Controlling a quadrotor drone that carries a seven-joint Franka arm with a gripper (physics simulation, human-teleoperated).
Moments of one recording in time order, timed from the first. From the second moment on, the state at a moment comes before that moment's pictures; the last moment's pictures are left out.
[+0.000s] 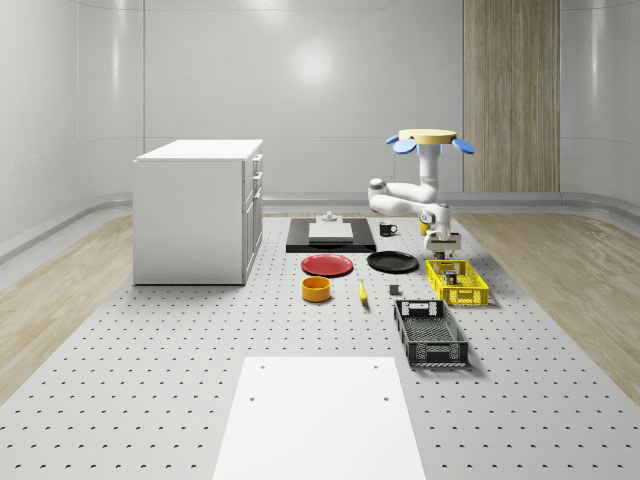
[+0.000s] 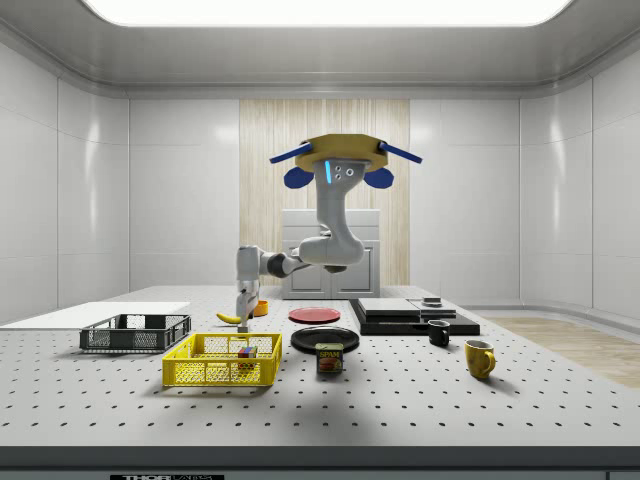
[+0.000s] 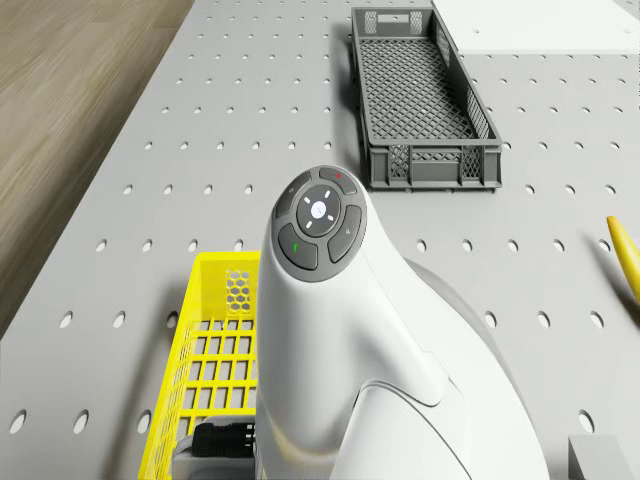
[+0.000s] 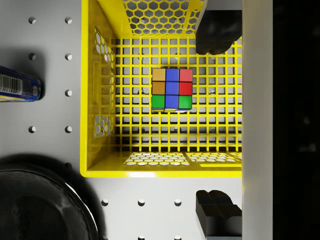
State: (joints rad) arm -1.22 -1.57 1.37 -2.83 -1.76 1.63 1.70
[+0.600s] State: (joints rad) arm -1.22 -1.57 1.37 -2.83 -1.76 1.63 1.70
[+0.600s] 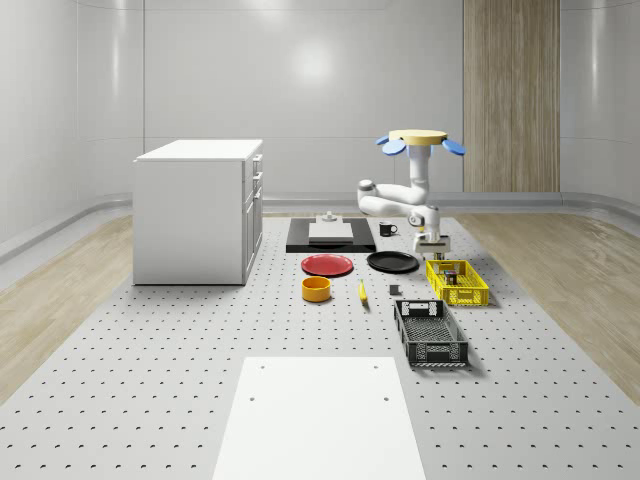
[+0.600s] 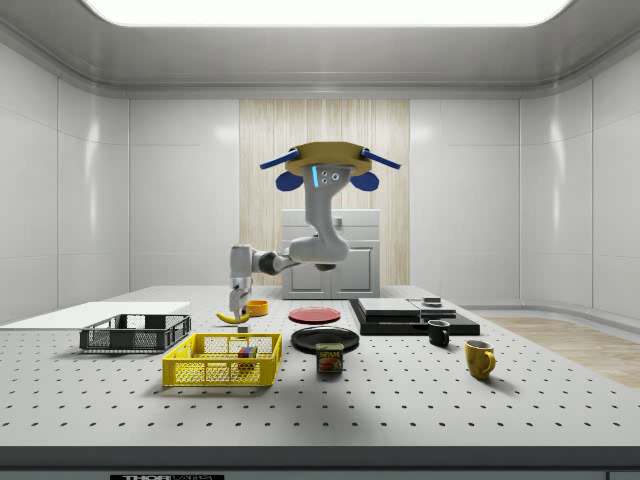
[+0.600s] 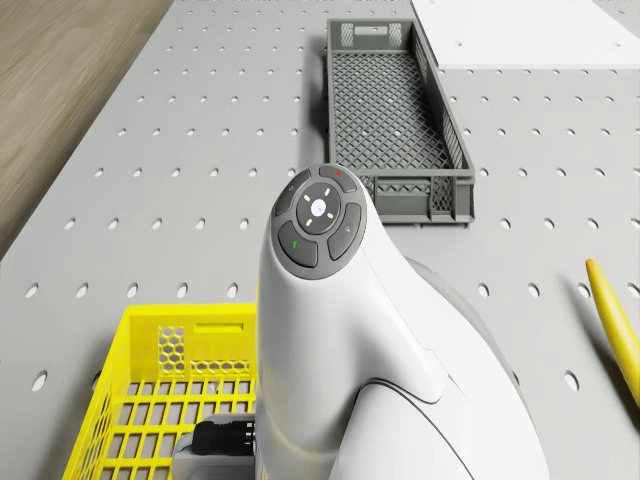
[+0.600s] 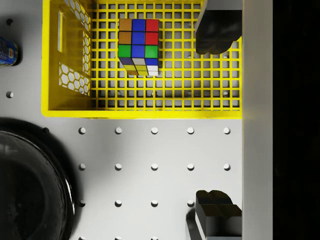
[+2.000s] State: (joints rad) arm -1.23 -1.58 1.37 -2.83 -1.75 1.64 1.70
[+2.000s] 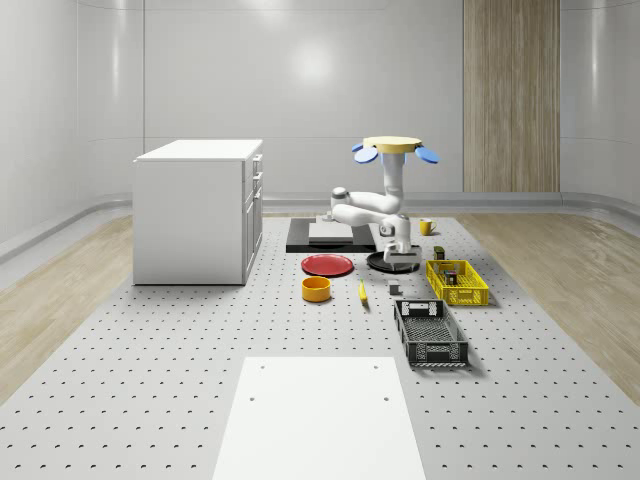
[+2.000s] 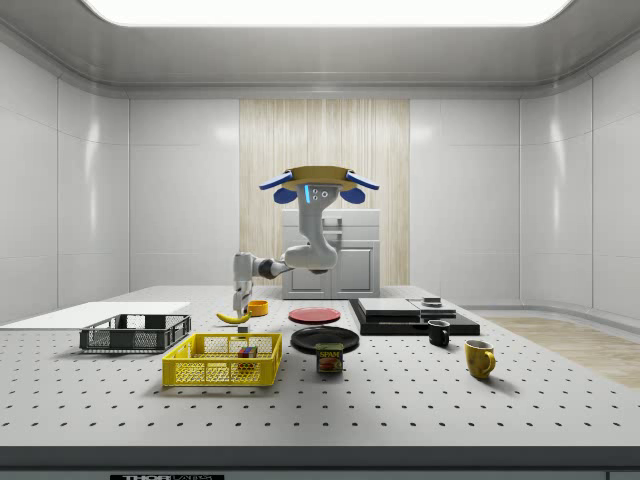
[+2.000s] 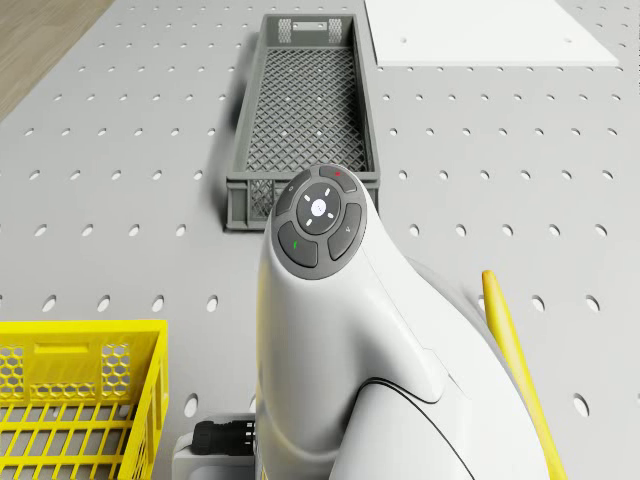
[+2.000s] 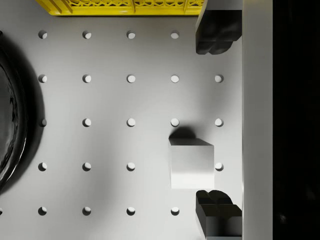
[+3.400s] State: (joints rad) arm -1.28 -1.56 1.22 -2.76 -1.90 1.69 1.71
